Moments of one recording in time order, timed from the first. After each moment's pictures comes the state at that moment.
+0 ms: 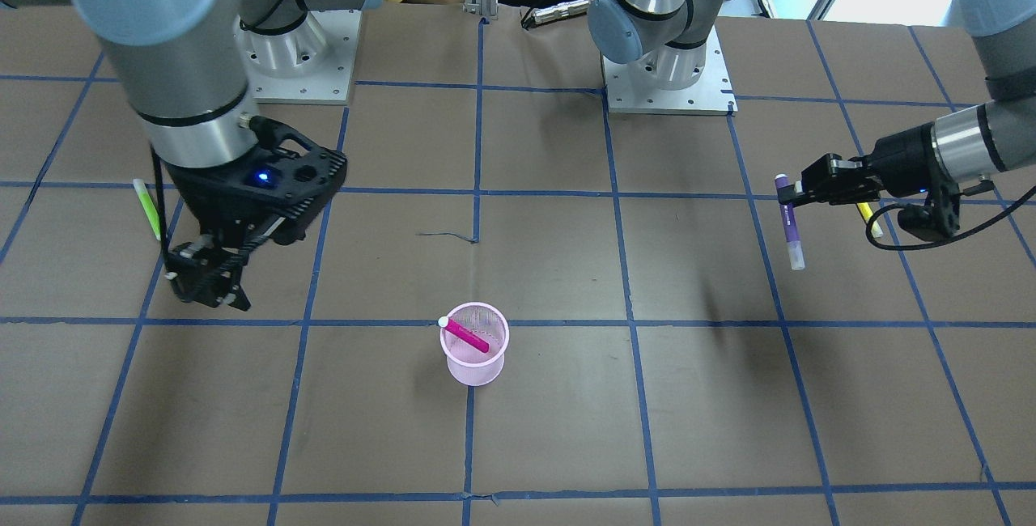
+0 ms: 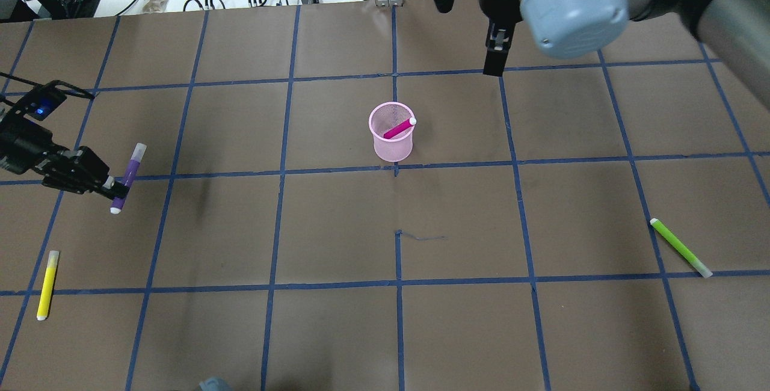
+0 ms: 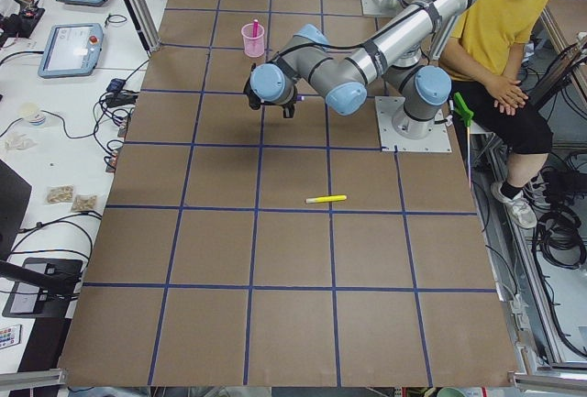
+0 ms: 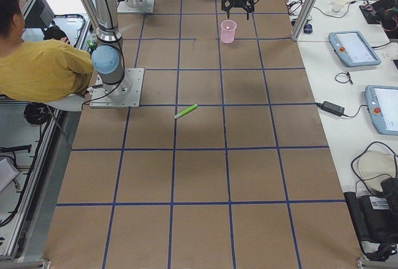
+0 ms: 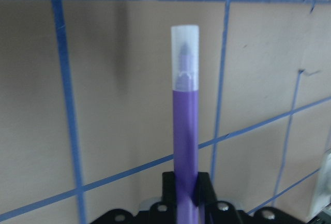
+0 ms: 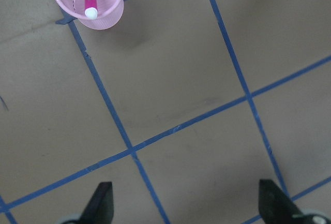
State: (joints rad) left arm -1.01 -1.73 -1.72 -1.80 1.20 0.58; right arm 1.63 -1.38 1.47 -1.81 -1.58 -1.06
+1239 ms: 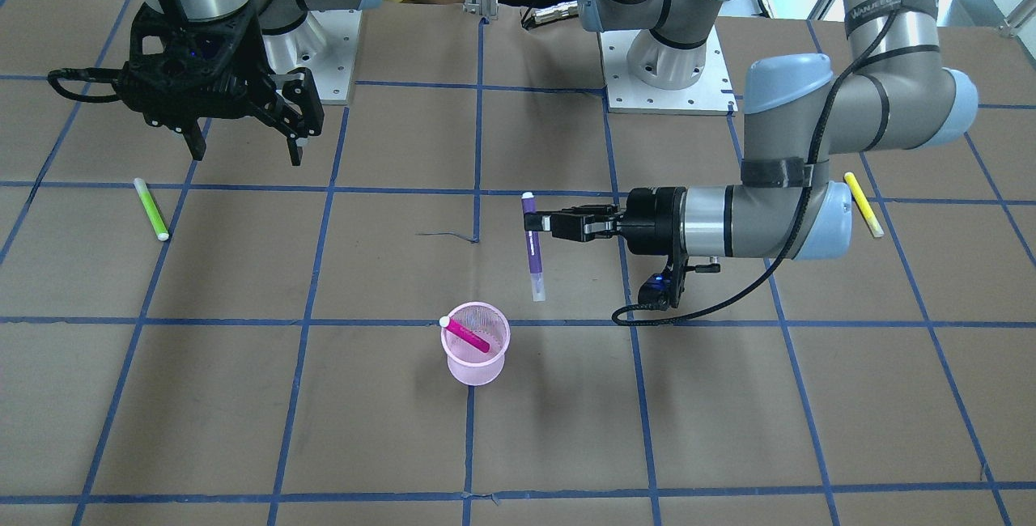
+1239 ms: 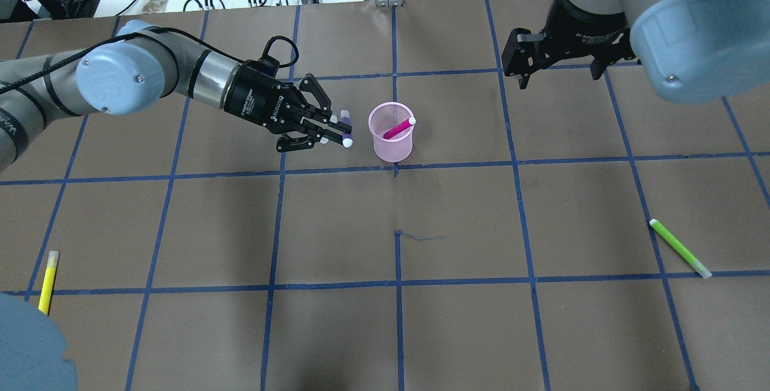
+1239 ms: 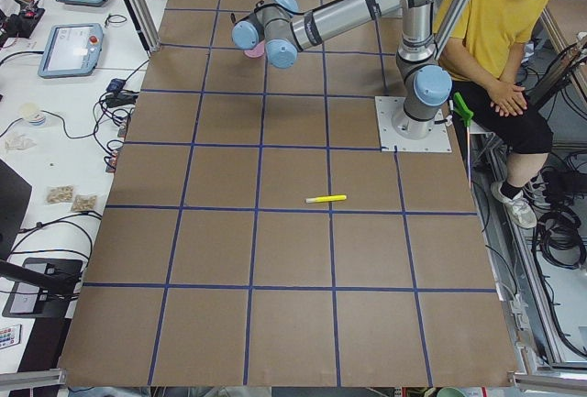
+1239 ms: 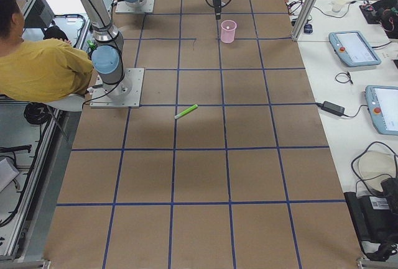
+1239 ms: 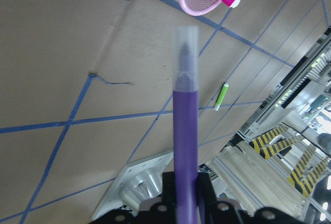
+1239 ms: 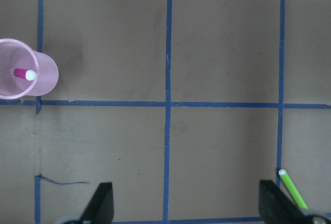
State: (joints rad) left arm -1.45 -1.92 -1.70 -1.80 0.51 0.02; right arm 1.67 -1.58 1.59 -1.71 -1.68 0.05
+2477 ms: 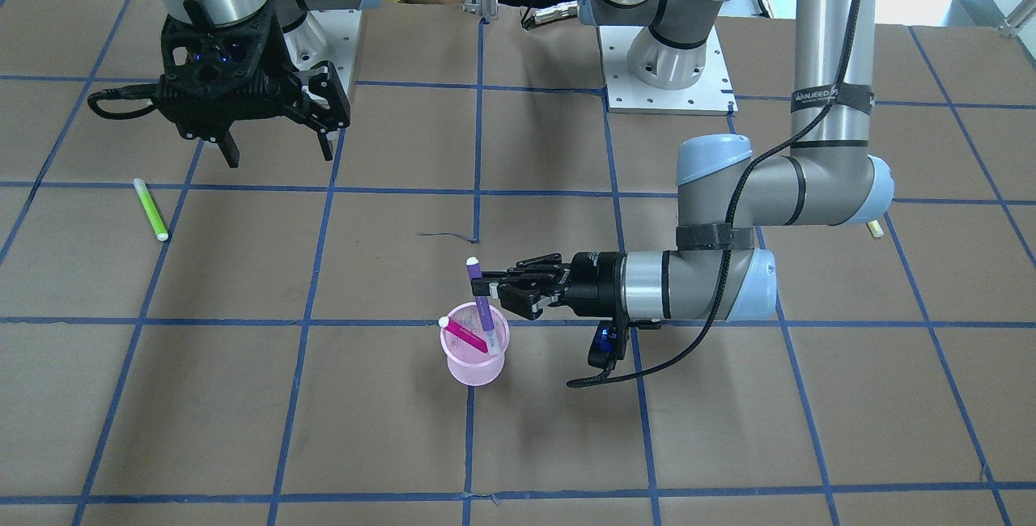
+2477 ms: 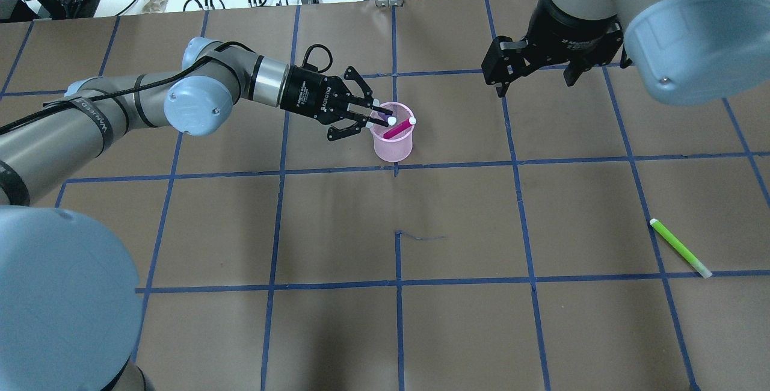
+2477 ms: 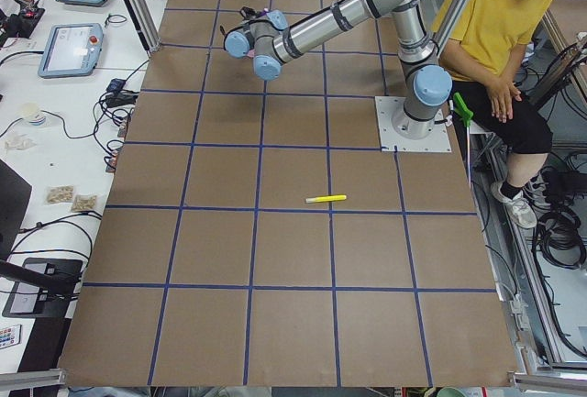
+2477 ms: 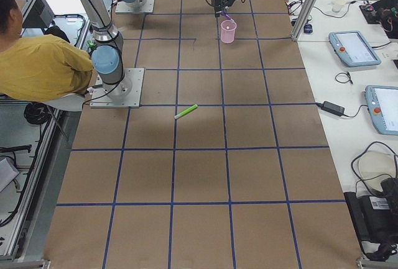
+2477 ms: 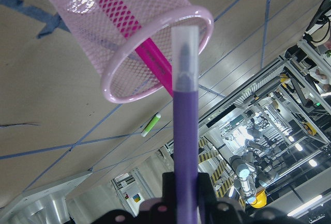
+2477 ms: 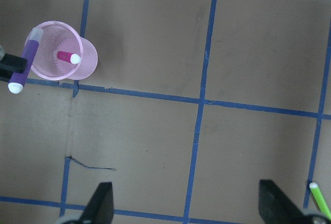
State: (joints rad) left arm -1.54 -2.07 -1.70 -1.45 0.42 -0.36; right arm 1.67 -1.58 1.60 -1.71 -1.58 -0.04
